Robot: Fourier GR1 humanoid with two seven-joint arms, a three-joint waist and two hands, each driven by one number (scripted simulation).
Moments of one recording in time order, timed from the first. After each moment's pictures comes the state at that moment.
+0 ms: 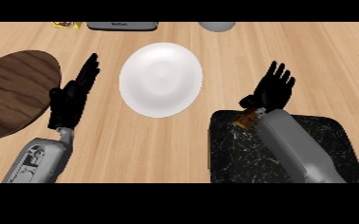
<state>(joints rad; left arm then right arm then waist) -0.26 0.34 -0.16 -1.40 0.09 0.17 0.08 -0.60 -0.27 0.49 -0.87 0.99 -0.44 1.11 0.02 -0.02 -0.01</state>
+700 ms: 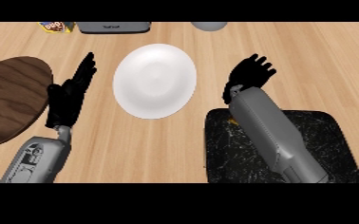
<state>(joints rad) -0.27 0.34 -0.14 -1.38 0.08 0.18 0.10 -0.79 -0.10 0.33 -0.78 1.00 -0.07 1.25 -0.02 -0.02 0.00</state>
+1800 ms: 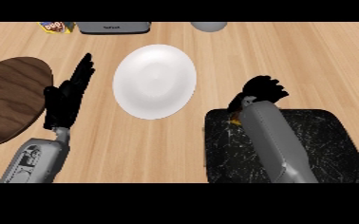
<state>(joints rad) -0.25 0.33 -0.12 -1.39 0.07 0.16 0.08 -0.64 -0.04 0.07 -0.88 1.12 0.11 1.26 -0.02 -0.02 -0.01</state>
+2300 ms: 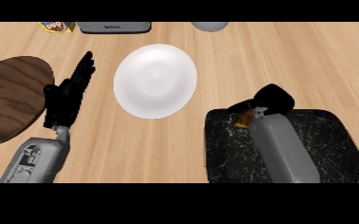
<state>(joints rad) -0.26 0.32 -0.12 -1.41 0.06 0.16 0.11 -0.49 -0.05 0.06 -1.05 1.21 0.16 1.22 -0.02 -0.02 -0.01</state>
